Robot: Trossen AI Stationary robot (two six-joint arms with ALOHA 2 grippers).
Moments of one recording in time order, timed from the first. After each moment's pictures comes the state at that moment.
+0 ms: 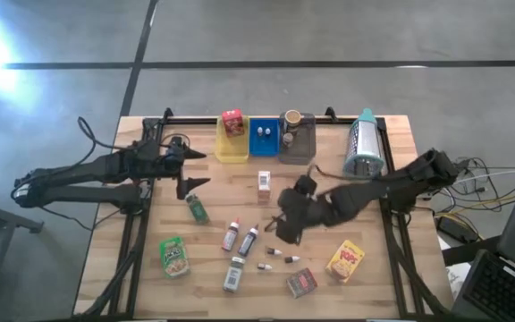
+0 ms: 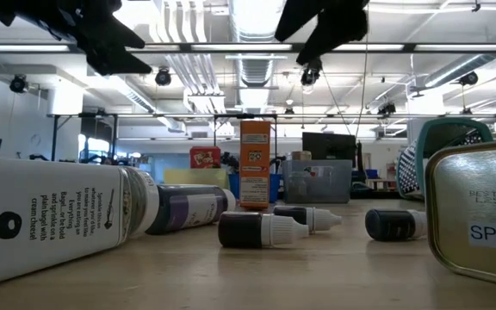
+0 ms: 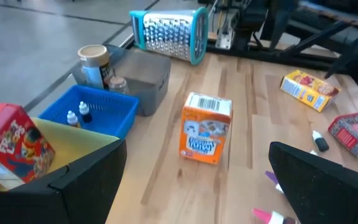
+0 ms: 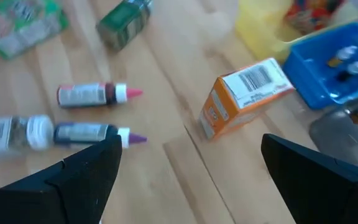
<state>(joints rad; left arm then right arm) 0.20 0.62 0.62 -0.33 -0.01 -0.06 0.34 1.64 1.38 -0.72 0.54 0.63</state>
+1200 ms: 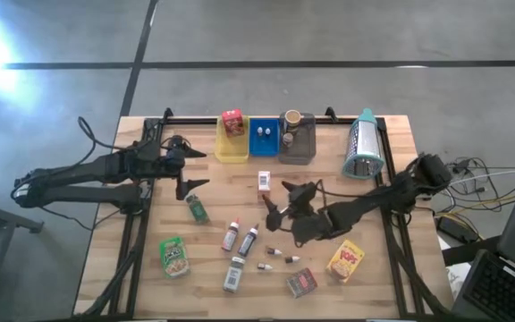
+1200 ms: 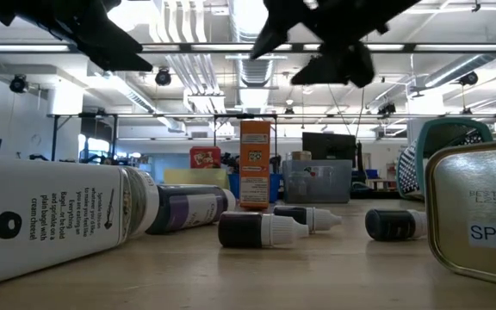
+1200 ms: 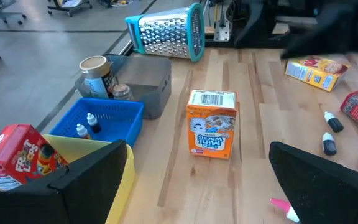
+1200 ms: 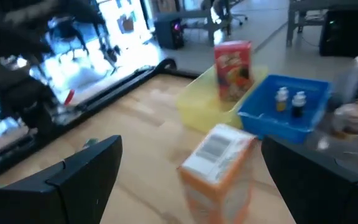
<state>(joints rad) 0.20 0.62 0.62 -0.33 -0.01 0.08 0.37 1.72 1.02 0.16 1.11 0.75</state>
